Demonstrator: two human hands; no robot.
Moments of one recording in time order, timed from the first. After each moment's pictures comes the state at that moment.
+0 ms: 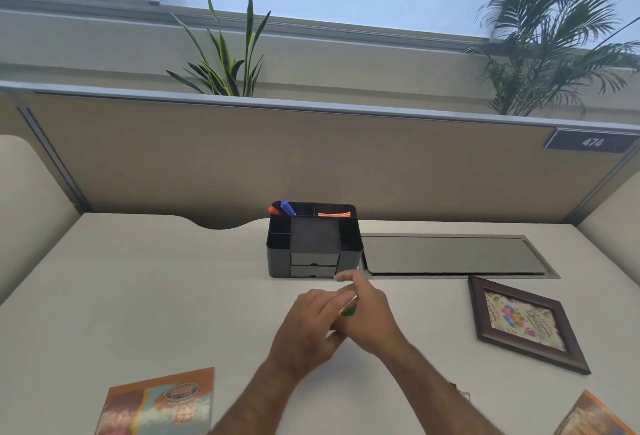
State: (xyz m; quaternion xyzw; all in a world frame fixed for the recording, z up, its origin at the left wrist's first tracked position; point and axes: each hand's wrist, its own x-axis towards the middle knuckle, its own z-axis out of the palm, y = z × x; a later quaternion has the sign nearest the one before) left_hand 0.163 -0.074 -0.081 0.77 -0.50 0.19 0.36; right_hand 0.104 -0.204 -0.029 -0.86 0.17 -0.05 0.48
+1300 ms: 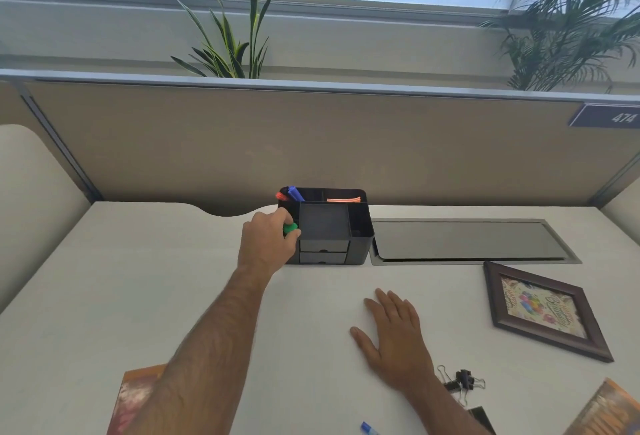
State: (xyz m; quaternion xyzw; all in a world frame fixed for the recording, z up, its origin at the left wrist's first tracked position) left_hand 0.281 -0.053 -0.025 0.92 -0.23 0.13 0.28; right_hand 0.057 -0.229 -0.127 -0.98 0.15 -0.06 0.10
